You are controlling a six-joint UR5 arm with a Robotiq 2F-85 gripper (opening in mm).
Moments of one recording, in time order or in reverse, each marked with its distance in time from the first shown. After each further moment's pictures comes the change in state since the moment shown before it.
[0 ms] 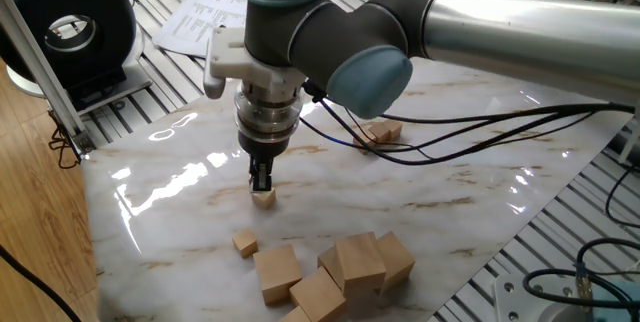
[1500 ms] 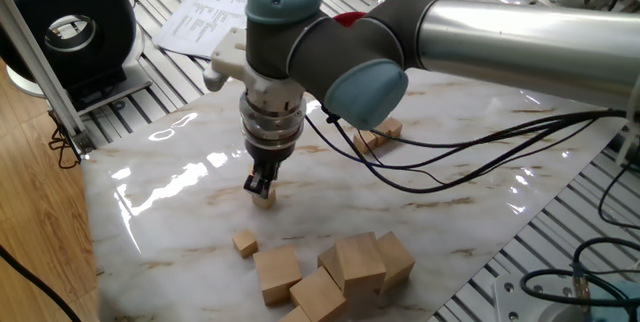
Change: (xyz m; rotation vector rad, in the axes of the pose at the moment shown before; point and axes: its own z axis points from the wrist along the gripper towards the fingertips) arm 0.028 -0.006 0.015 0.039 0.095 0.315
